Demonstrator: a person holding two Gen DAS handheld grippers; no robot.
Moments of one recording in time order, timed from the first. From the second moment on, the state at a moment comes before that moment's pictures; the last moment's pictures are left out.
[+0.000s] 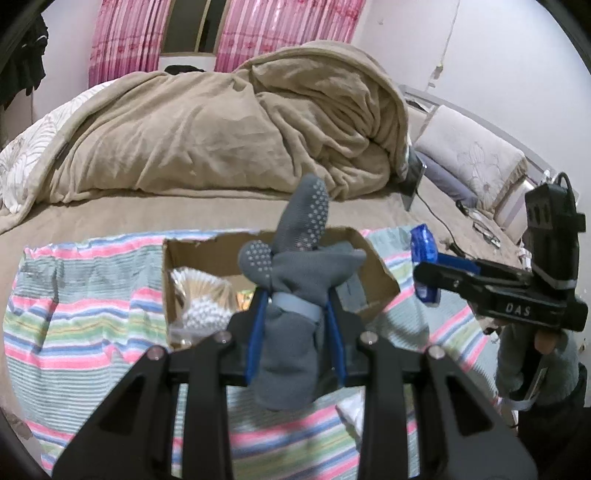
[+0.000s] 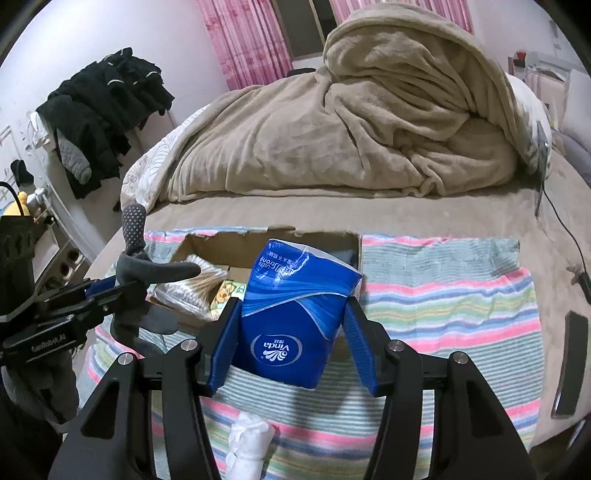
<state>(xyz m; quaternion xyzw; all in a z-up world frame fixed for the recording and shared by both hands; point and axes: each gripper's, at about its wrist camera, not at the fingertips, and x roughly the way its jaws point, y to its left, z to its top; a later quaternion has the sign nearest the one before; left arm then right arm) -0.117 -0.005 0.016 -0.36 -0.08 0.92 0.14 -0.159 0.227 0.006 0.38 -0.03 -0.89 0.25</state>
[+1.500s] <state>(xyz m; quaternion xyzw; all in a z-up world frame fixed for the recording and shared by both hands) -0.201 0.000 -0.053 -0.43 -0.08 0.89 0.11 -0.227 0.196 -0.046 0.41 0.01 -0.88 0.25</state>
